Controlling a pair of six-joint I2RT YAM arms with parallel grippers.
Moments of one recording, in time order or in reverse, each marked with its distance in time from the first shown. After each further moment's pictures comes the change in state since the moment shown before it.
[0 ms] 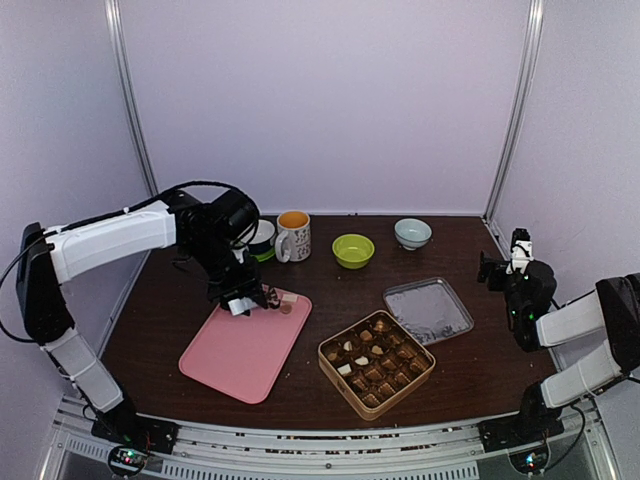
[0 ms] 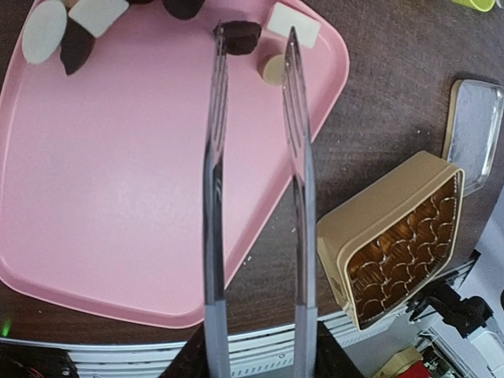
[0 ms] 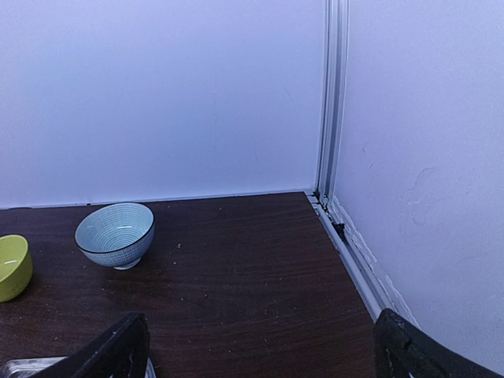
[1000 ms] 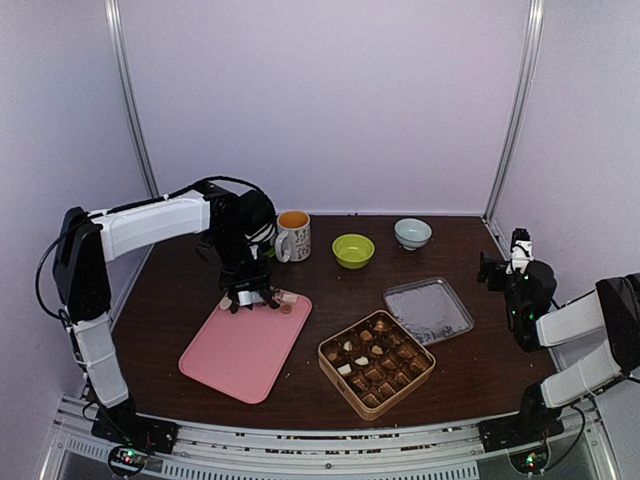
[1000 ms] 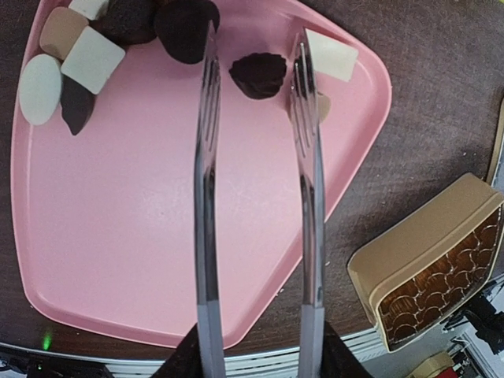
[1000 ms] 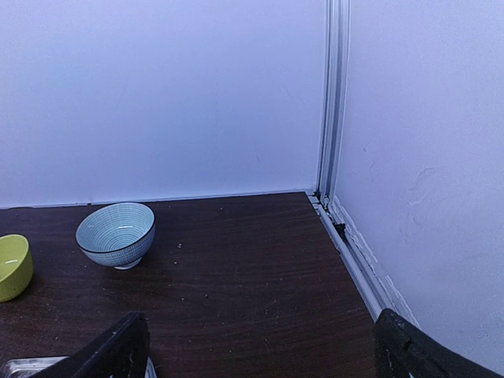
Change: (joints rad) left arm 0.040 0.257 0.231 -0.140 -0.051 0.160; right arm 0.000 0.000 0.000 0.000 -0.003 0.000
